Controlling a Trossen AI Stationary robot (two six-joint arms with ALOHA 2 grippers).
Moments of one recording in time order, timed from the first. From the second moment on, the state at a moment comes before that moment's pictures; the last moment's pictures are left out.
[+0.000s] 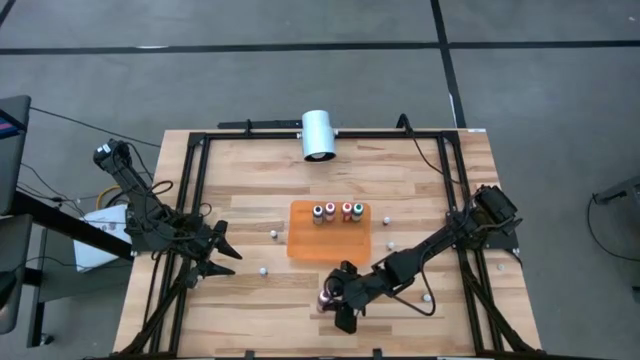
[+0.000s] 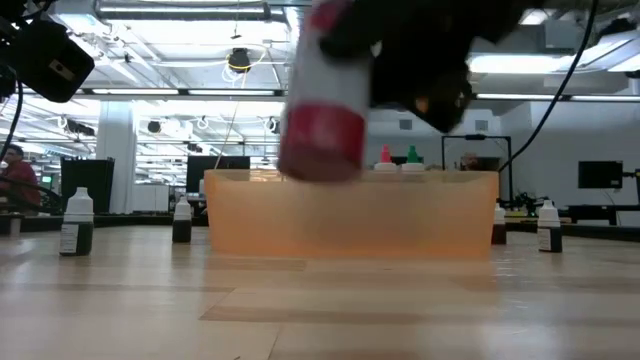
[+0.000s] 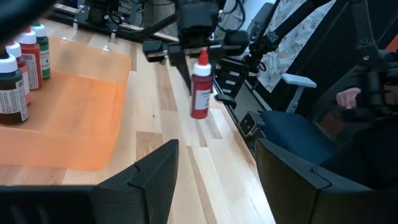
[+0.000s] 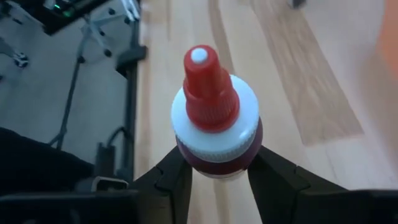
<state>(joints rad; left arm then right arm) -0.85 0.44 0.21 0.05 -0.50 -0.47 0.53 1.89 1.18 0.01 0.16 0.68</state>
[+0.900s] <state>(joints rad) -0.85 0.44 0.21 0.05 -0.49 -0.47 0.38 1.89 1.46 -0.29 0.16 0.51</state>
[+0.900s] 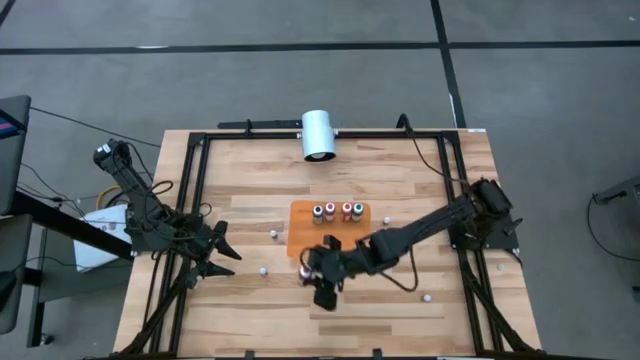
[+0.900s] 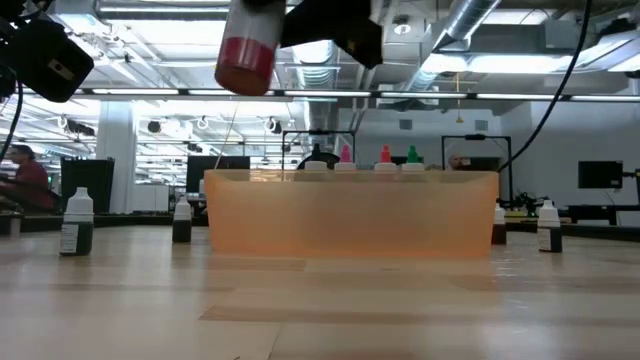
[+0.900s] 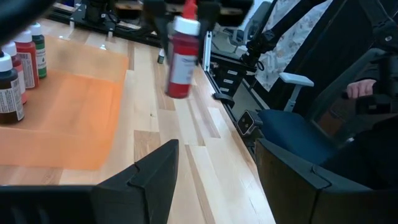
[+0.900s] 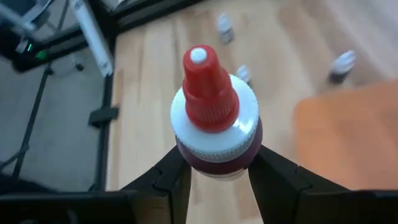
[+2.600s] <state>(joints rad) -0.85 0.44 0.21 0.05 -0.51 -0.47 0.15 2.02 1.49 -0.36 0.43 0.39</state>
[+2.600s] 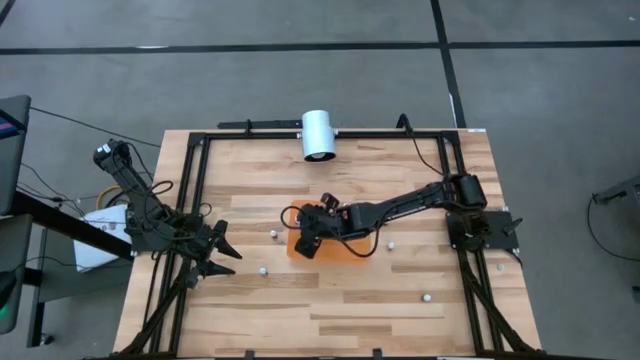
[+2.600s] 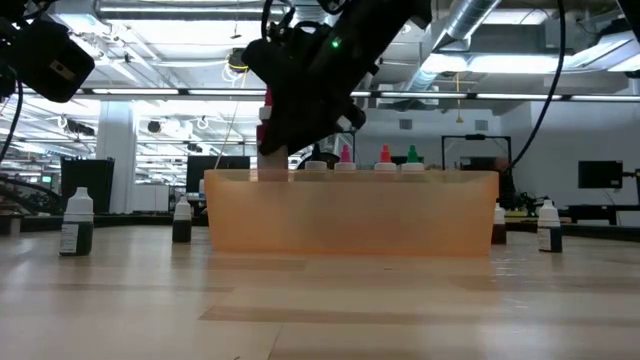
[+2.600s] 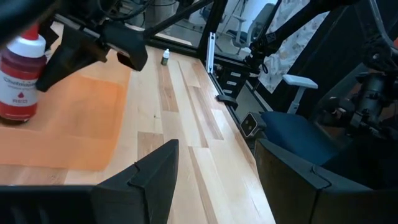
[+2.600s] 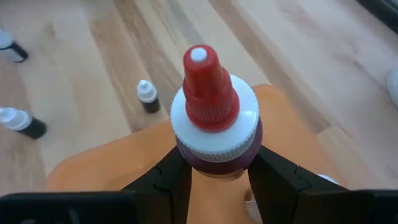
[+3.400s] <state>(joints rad) -0.85 0.44 0.21 0.05 -0.51 -0.47 0.15 2.13 1.52 -0.37 0.45 0.39</state>
